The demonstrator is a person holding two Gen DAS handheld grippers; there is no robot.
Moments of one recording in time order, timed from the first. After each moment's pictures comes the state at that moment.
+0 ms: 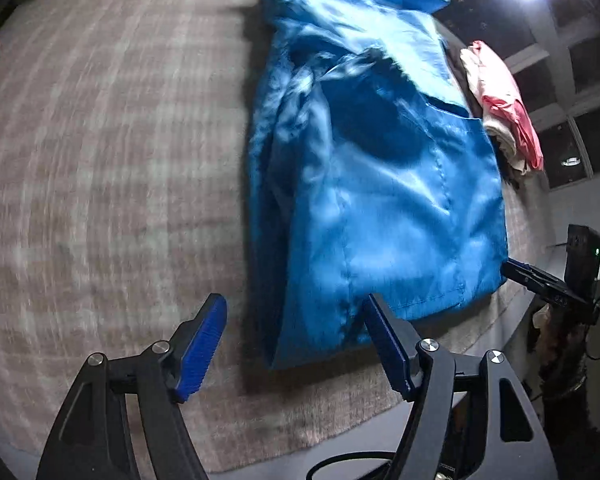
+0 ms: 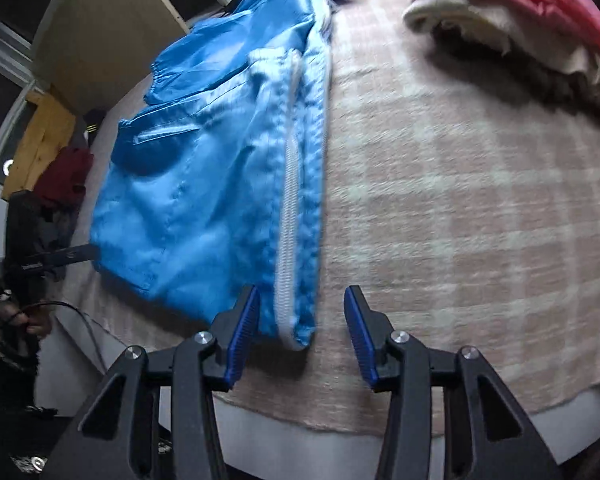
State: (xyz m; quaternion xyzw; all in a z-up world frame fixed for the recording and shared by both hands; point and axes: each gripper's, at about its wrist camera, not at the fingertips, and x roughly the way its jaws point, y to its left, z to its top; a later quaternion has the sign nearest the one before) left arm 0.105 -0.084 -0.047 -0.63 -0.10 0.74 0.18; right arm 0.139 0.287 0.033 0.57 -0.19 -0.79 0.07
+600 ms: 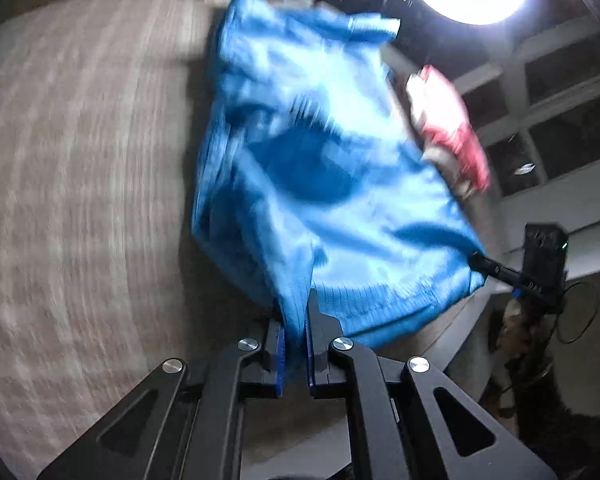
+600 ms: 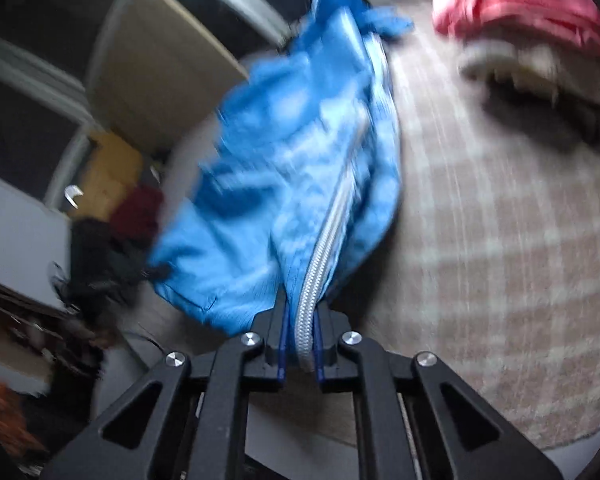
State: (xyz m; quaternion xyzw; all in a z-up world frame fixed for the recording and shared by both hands) left arm 0.070 -0.095 0.009 -0.58 -0.18 0.75 0.27; right arm 0.117 0.296 0.087 0.47 -0.30 -0.81 0.16
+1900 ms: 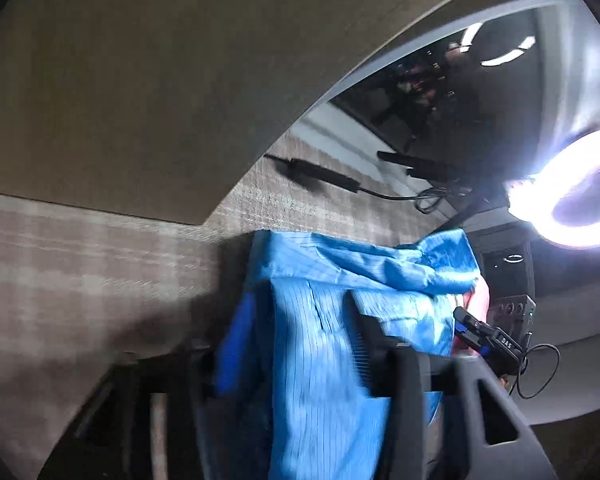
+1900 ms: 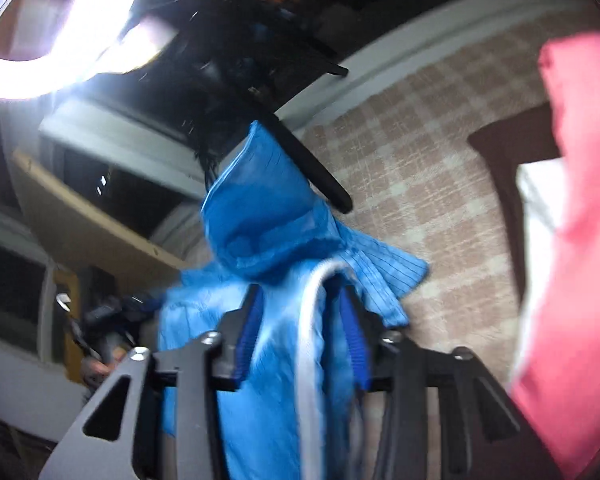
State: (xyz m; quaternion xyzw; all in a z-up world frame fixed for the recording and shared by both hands) left arm -0.259 -0.105 -0.019 -0.56 -0.28 0.74 0.24; right arm -0.178 0.401 0.075 0.47 -0.34 -0.81 0.09
